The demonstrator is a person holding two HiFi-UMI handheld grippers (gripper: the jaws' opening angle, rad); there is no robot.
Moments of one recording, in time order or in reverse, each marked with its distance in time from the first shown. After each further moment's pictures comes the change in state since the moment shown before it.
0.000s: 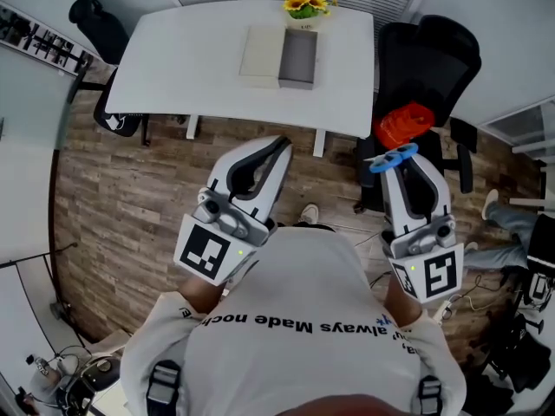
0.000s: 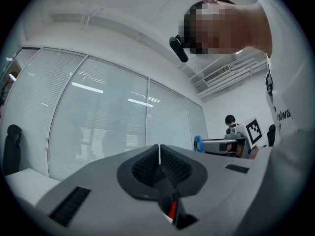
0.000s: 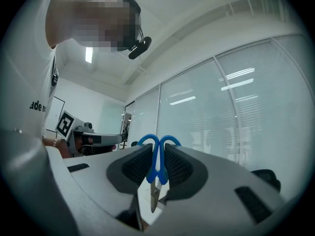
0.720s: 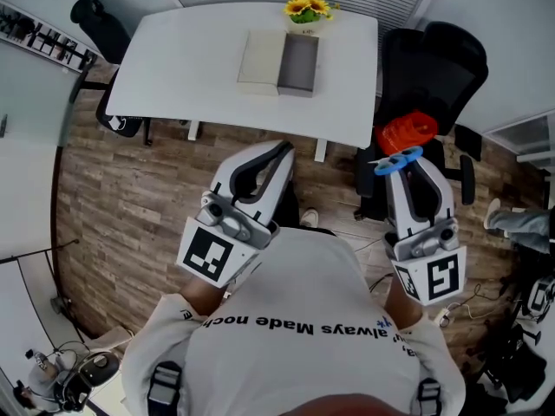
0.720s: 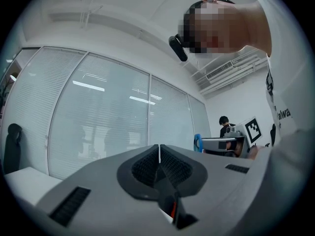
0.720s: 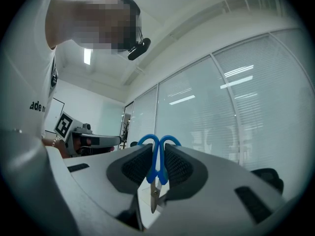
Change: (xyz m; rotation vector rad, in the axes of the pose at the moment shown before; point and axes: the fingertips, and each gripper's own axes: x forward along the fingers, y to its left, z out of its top) left arm 0.032 0.006 -0.020 0.002 0.023 0.021; right arm 0.012 -0.040 -0.013 0.019 -0.004 0.008
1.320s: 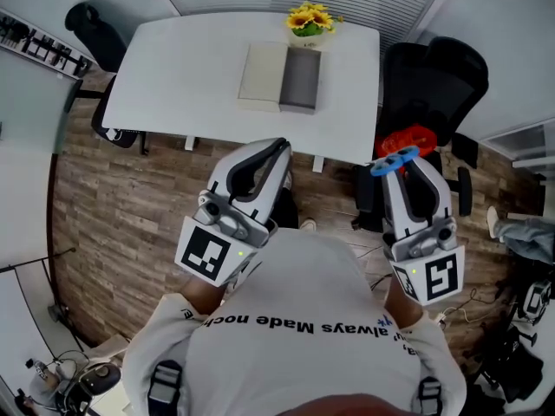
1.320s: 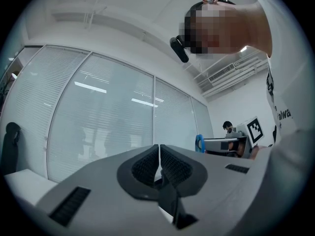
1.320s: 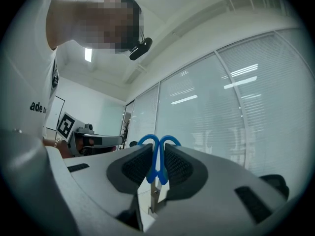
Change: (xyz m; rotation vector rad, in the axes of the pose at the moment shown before) left arm 0.025 0.058 0.003 -0.008 -0.039 0.007; right arm 0.060 -0.009 0.002 -0.030 0.003 0.016
